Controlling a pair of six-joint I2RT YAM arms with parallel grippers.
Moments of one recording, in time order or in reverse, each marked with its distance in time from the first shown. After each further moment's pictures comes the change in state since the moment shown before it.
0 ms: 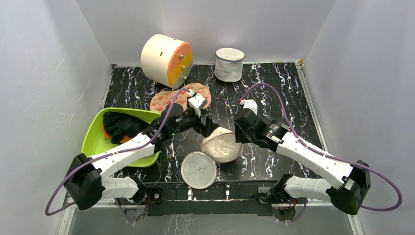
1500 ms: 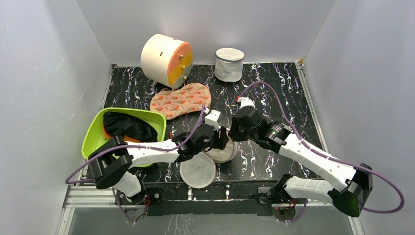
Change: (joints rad) left arm -0.315 0.279 -0.029 0.080 -0.470 -0.396; right arm -0.010 -0.032 -0.011 0.159 -0.188 -0.004
